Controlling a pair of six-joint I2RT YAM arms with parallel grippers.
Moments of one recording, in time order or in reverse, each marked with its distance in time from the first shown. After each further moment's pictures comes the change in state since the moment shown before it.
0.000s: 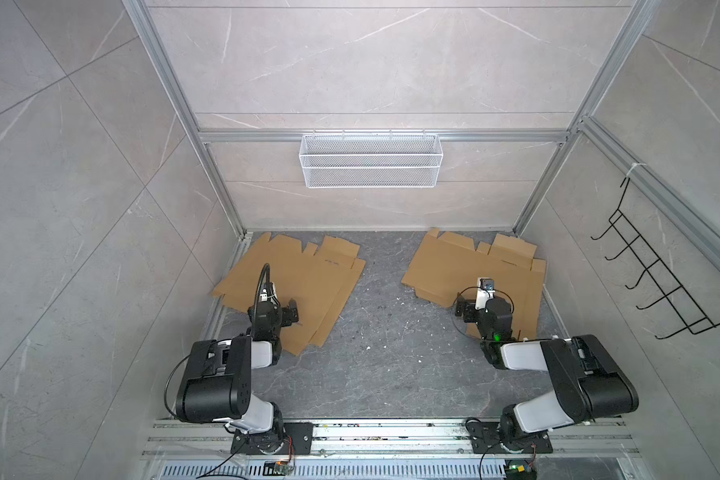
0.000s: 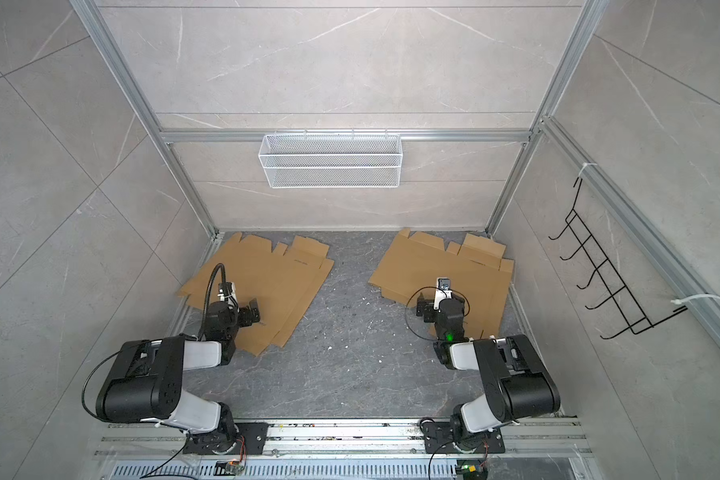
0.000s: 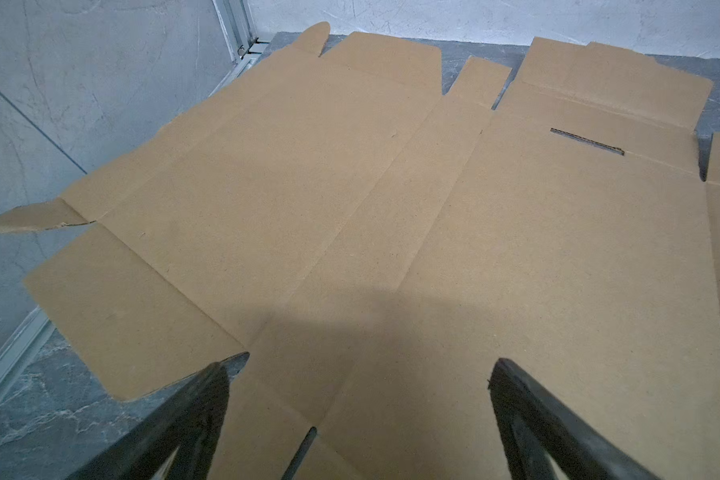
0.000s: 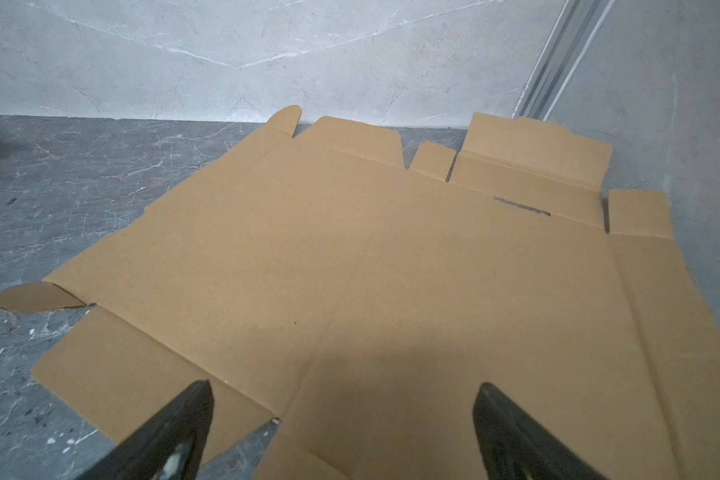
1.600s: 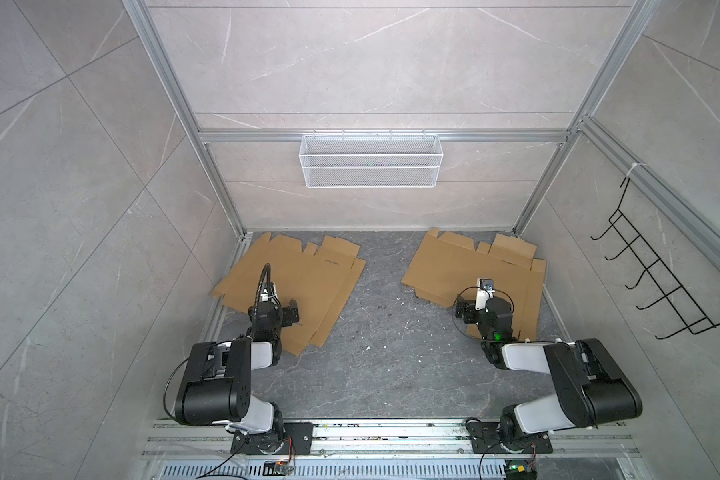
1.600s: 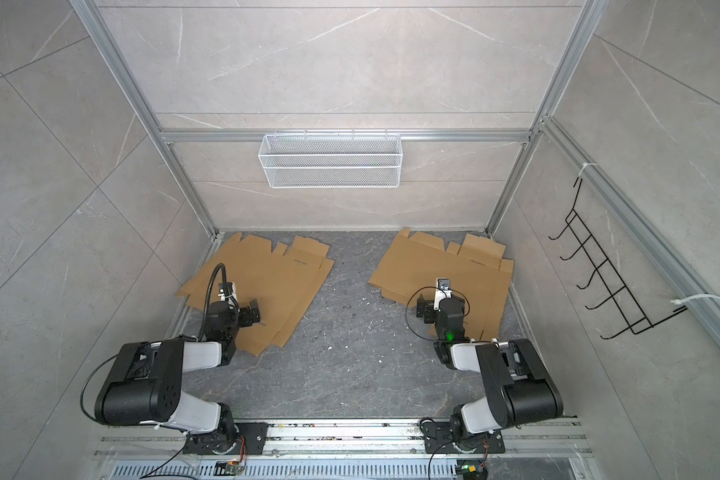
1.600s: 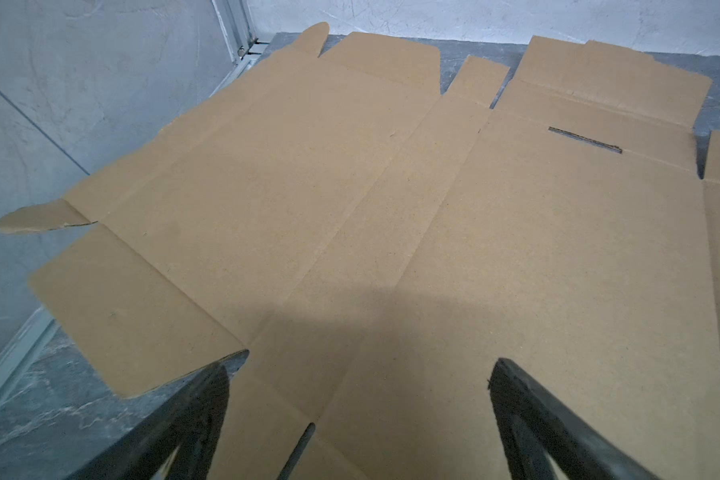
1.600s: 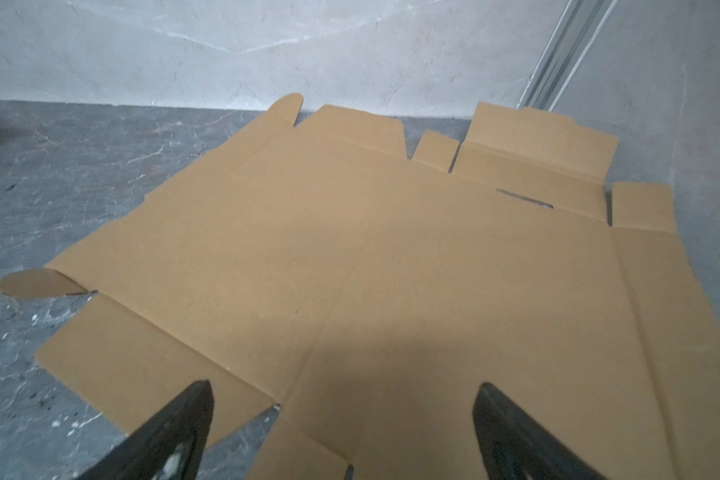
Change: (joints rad) left arm -0.035 -0.051 0.000 -0.045 -0.042 0.003; right arm 0.001 -0.085 0.021 -0.136 -0.008 -0.003
